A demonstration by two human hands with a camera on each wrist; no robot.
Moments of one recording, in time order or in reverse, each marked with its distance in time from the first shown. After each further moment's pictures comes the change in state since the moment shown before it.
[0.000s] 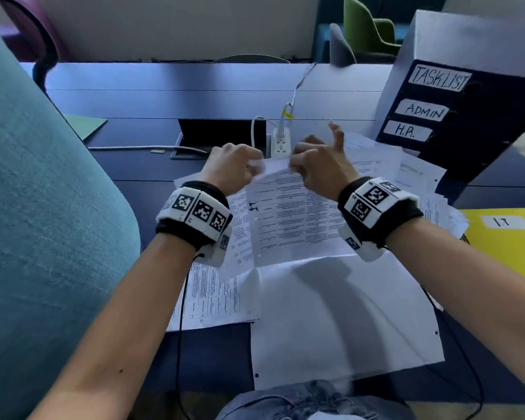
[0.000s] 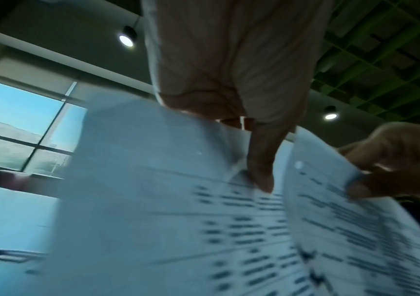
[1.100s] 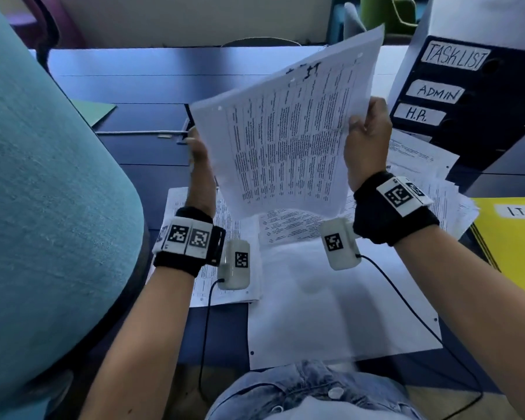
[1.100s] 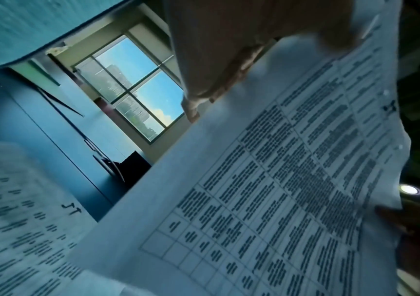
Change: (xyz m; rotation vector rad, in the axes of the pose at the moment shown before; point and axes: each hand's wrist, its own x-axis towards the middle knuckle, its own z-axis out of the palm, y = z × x) left_hand -0.060 0.034 0.008 -1.402 0.499 -0.416; right_hand -0.017 0.011 -0.002 1.177 0.681 0.621
